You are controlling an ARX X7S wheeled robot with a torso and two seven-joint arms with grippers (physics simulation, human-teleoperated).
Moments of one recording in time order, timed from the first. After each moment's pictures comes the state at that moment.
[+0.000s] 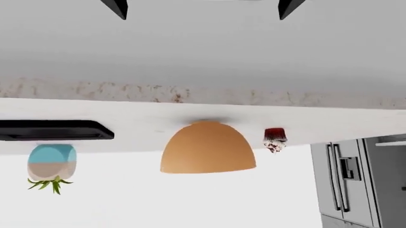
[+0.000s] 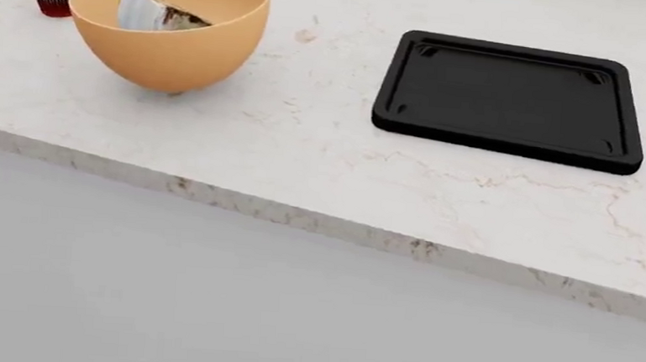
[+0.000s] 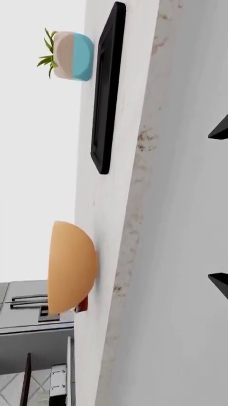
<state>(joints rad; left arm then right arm) 0.25 -0.13 0.15 0.42 -0.03 -0.03 -0.19 -0.21 0.15 -0.19 -0.36 0.06 -0.01 0.04</state>
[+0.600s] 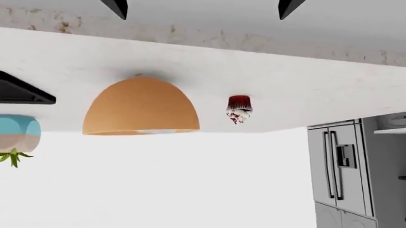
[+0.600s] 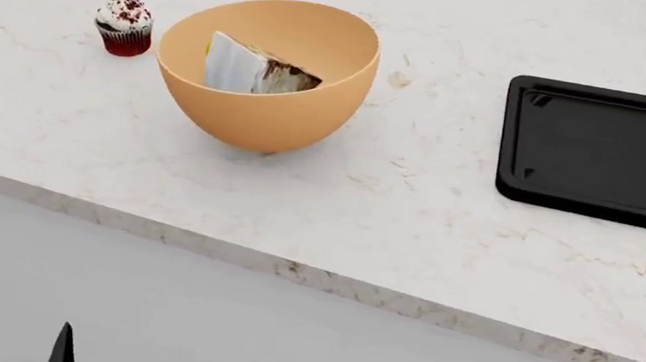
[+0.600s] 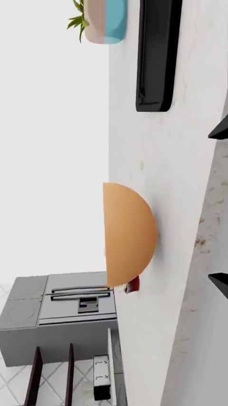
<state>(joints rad) 0.21 -0.21 0.10 0.71 -0.15 -0.28 -0.19 -0.27 0.21 -0.15 -0.59 0.17 0.02 0.07</state>
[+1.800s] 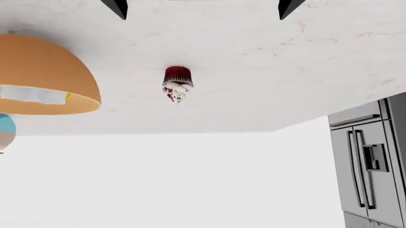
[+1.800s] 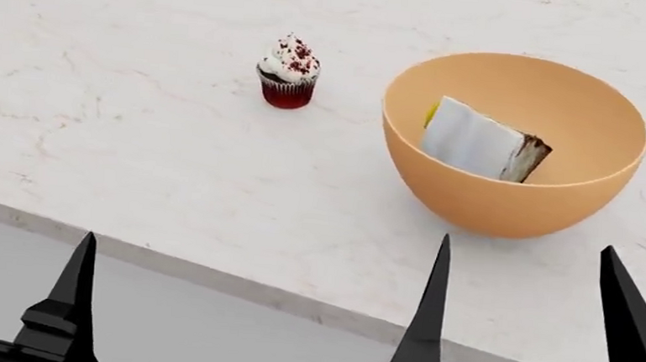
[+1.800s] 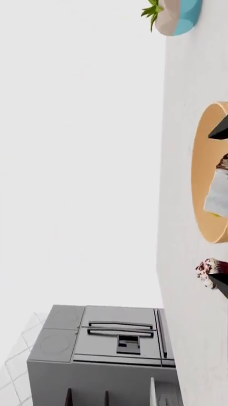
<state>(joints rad) -0.21 -0.32 0.01 0.94 -0.54 -0.93 -0.28 0.04 0.49 -0.07 -1.01 0.49 0.50 0.50</state>
